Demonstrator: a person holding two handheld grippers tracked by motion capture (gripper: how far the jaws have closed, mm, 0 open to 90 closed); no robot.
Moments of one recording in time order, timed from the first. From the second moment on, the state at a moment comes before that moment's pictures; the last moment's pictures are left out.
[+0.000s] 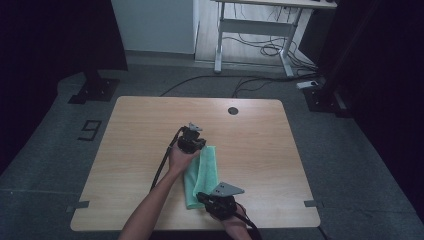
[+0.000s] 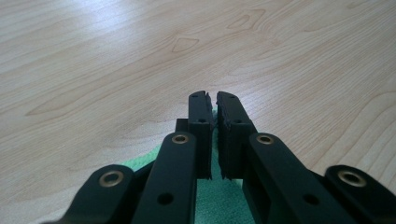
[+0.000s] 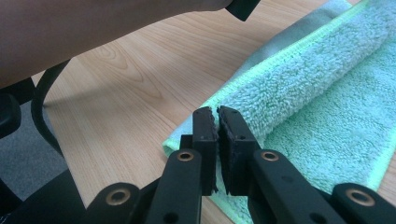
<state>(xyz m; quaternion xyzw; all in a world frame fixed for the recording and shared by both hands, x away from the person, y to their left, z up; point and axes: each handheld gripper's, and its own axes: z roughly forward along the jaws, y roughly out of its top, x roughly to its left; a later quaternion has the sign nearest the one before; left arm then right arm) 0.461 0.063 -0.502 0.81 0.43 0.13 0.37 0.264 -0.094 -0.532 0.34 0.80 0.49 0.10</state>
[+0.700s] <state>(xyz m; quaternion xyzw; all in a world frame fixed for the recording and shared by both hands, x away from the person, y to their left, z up) 0.467 0.057 -0.505 0.81 0.44 0.14 0.36 0.266 -0.101 -0.531 0.34 0.79 0.50 0.10</state>
